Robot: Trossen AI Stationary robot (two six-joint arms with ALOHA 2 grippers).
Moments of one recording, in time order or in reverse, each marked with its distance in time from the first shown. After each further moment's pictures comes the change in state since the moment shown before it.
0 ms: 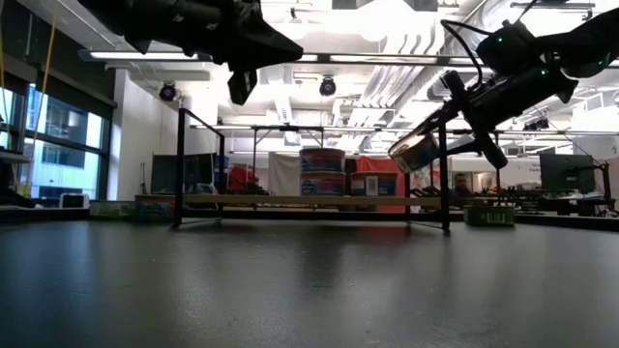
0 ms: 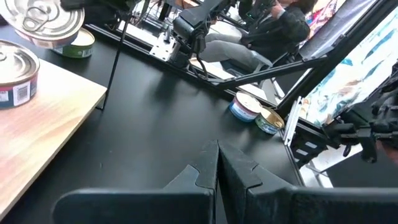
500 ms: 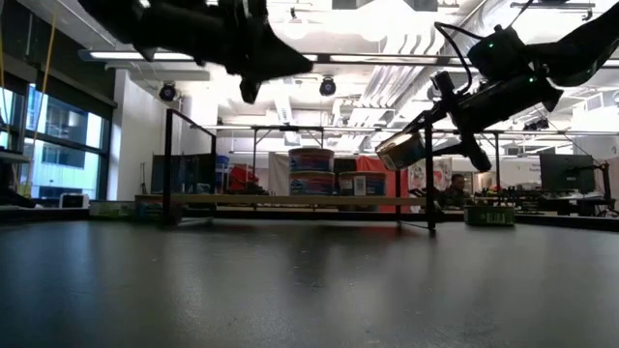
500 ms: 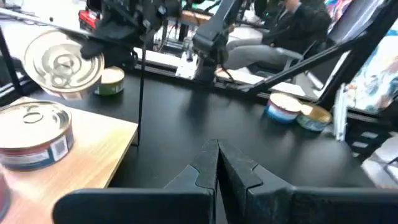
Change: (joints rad) left arm 0.000 0.076 -0.001 0.098 -0.106 0.240; right arm 0.011 0.124 0.000 0.173 -0.058 0.033
